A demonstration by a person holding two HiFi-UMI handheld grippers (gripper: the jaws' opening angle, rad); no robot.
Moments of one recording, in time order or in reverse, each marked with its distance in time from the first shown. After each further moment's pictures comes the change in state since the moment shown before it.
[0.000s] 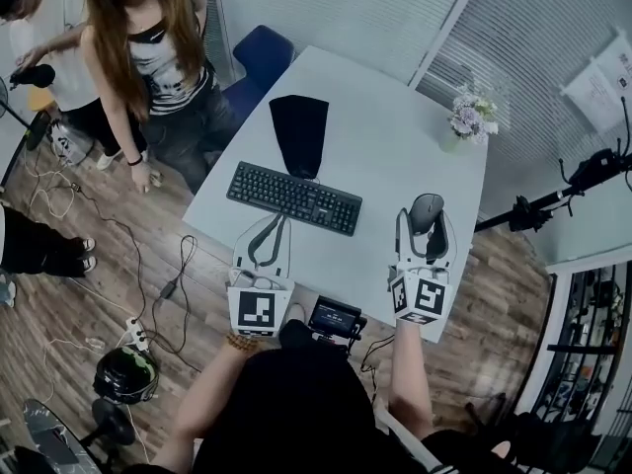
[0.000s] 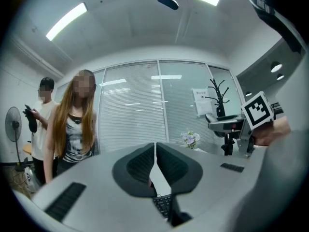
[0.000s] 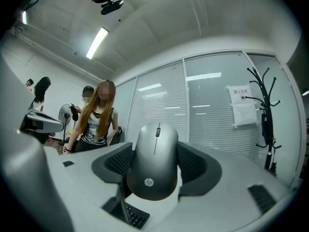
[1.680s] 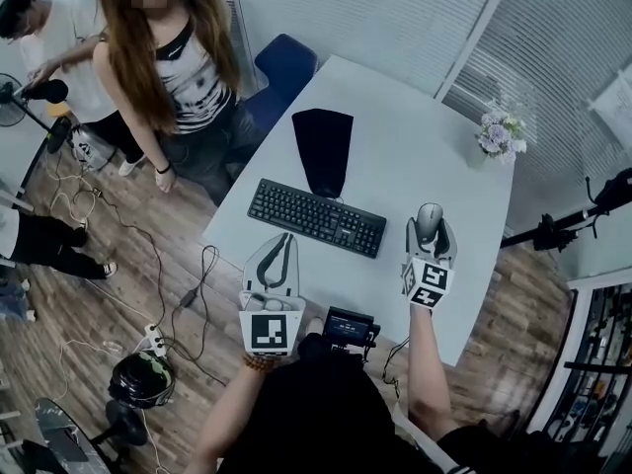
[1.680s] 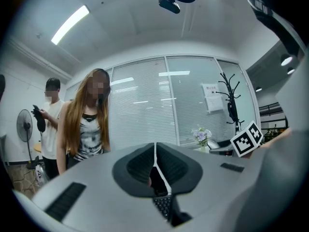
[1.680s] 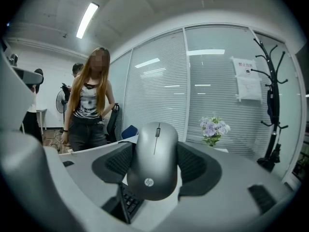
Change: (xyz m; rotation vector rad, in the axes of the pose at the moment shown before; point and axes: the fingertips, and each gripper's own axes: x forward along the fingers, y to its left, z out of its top) left arm 0.017 0.033 -0.013 -0.003 0.005 0.114; right arm 0.086 -0.017 -0.144 0.014 0.273 -0.007
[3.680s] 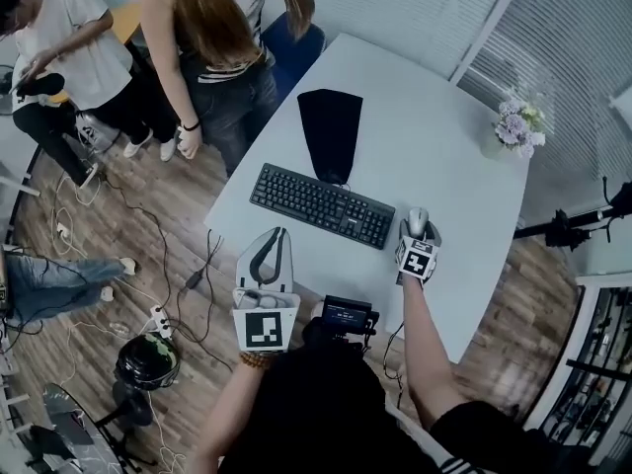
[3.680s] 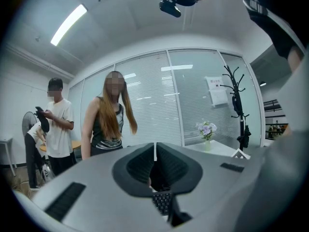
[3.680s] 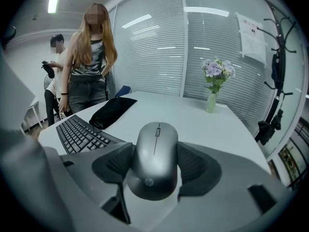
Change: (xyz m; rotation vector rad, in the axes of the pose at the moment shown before) left arm 0.007 0.011 -0.018 -0.001 0.058 0.060; right arm 0.074 -0.006 -0.191 0.072 0.446 -0.028
